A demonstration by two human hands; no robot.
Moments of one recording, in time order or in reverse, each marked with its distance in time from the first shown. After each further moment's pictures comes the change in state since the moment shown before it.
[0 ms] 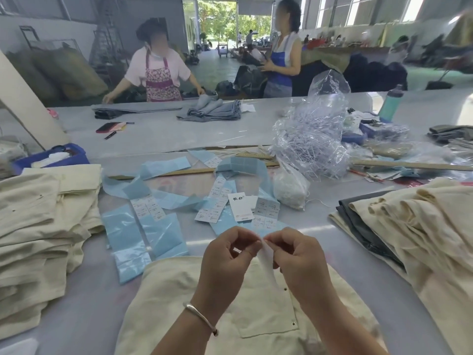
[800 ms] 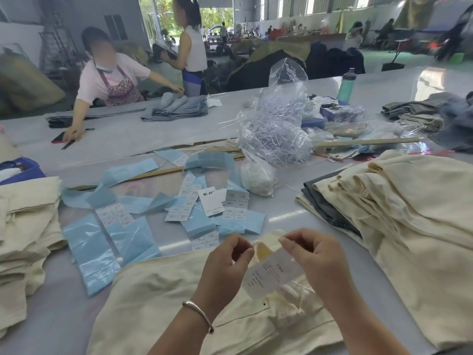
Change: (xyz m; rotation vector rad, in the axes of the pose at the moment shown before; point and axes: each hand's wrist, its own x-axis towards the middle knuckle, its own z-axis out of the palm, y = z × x) left_hand -0.011 -0.029 0.056 0.249 -0.251 -0.036; right_hand -0.029 0.027 -0.085 -0.028 0.153 0.160
